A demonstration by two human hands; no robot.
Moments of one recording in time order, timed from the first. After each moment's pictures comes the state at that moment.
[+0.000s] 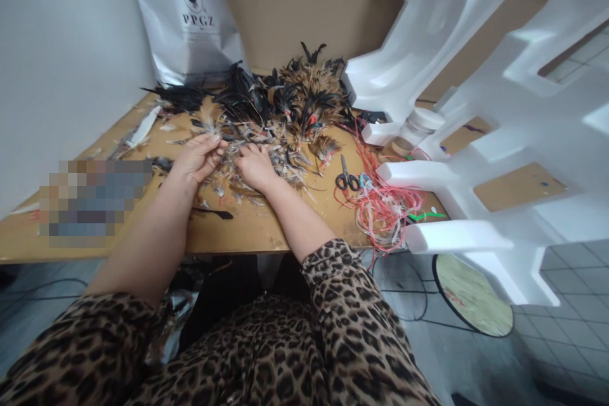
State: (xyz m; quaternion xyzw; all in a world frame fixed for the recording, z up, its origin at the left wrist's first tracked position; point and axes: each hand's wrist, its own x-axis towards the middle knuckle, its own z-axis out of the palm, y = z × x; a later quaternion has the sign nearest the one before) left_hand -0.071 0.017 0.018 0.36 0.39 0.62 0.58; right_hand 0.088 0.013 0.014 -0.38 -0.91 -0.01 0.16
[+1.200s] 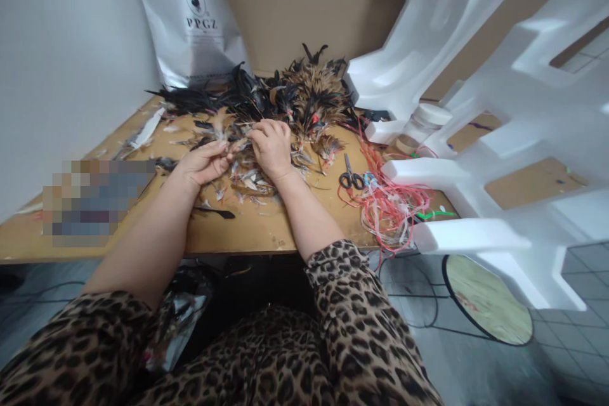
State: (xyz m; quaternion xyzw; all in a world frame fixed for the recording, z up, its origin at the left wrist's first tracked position) left_hand -0.077 0.016 0.012 0.34 0.31 0.51 0.73; right_hand 0.113 0.035 0.024 -0.42 -0.82 -0.12 0.37
